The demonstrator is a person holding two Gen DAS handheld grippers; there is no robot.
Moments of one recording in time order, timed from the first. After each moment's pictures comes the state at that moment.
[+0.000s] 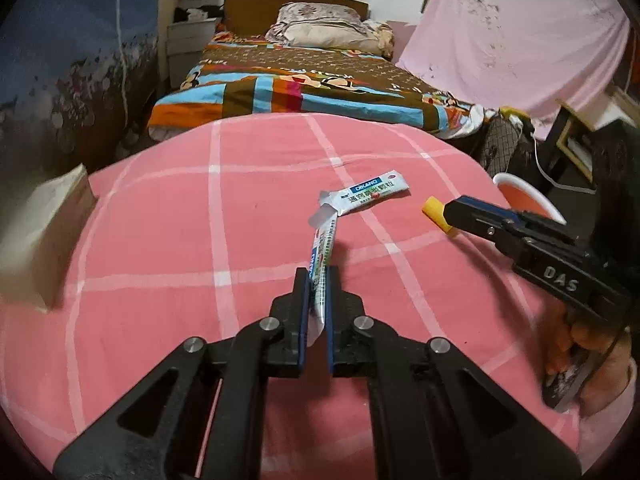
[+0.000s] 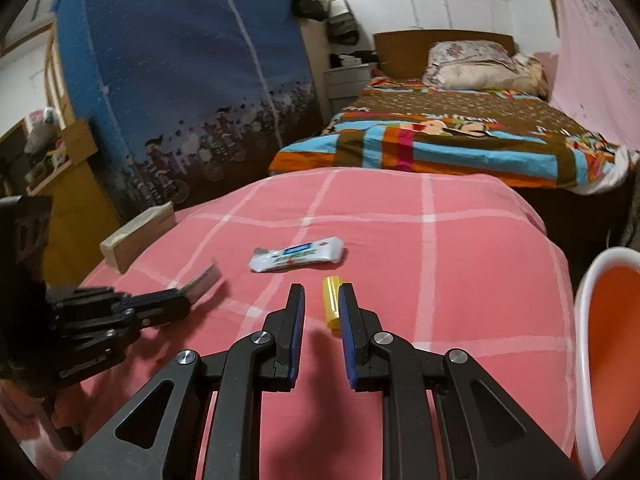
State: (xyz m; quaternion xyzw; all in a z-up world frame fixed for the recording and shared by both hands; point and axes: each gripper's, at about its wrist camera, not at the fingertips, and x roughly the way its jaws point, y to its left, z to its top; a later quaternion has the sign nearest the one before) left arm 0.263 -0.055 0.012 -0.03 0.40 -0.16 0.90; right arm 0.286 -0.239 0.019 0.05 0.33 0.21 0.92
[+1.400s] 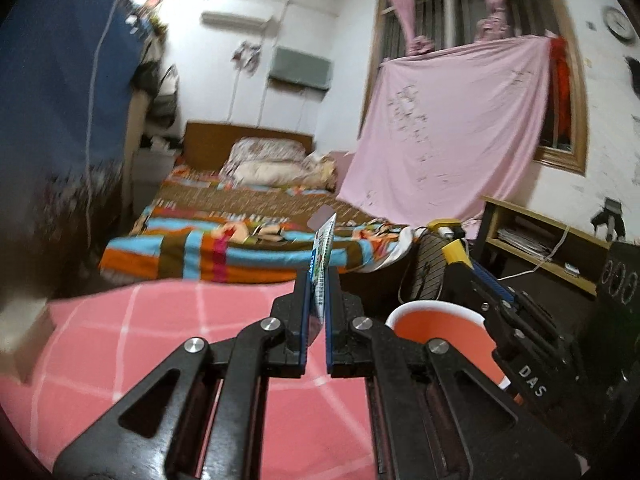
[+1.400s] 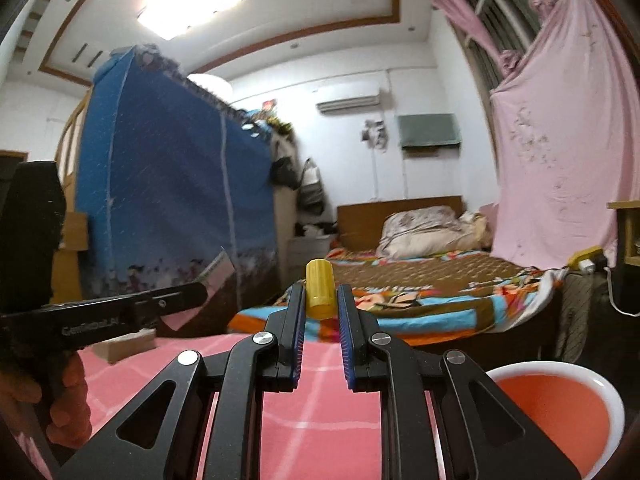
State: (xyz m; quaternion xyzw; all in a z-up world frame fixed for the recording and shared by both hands) left arm 0.207 -0.150 0.103 -0.04 0.13 -0.23 0.96; right arm 0.175 -0.320 0.088 0.05 0.00 0.12 0.99
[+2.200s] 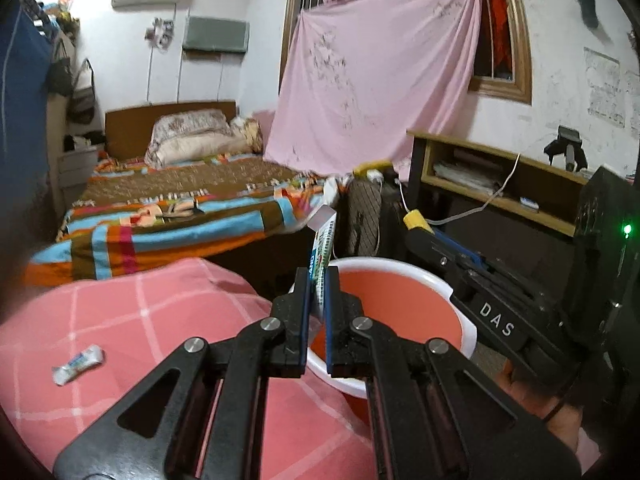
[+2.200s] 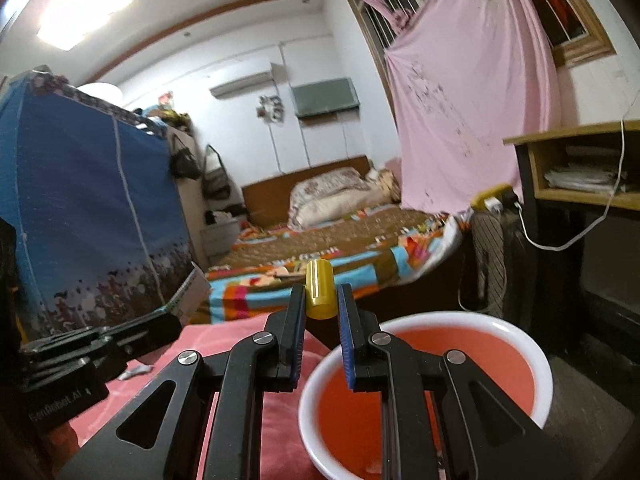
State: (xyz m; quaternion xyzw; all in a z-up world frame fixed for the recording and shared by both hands) left arm 0.221 -0.279 0.075 0.03 0.20 -0.34 0.92; right arm 0.181 -0.433 0.056 0.13 0.08 -0.03 0.99
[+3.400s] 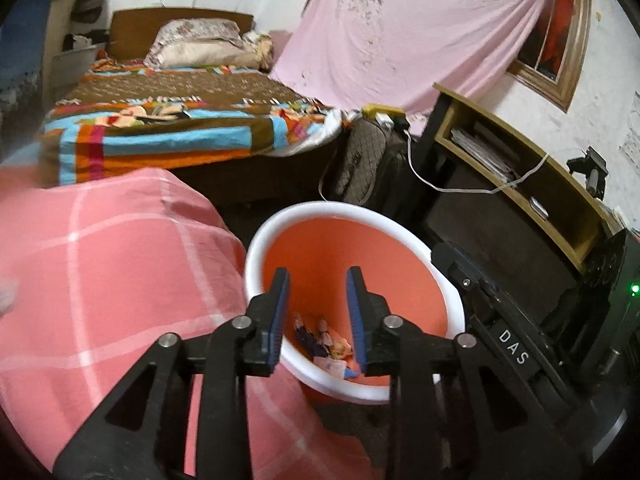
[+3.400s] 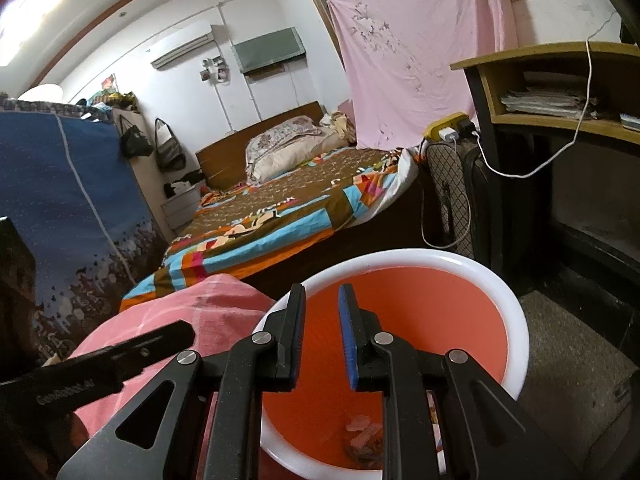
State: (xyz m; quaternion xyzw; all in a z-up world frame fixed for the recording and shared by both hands) left arm 0.264 -0.315 0.047 -0.04 0.34 -0.33 0.88; right arm 0.190 -0.477 0.029 0.20 0.18 -0.08 0.96
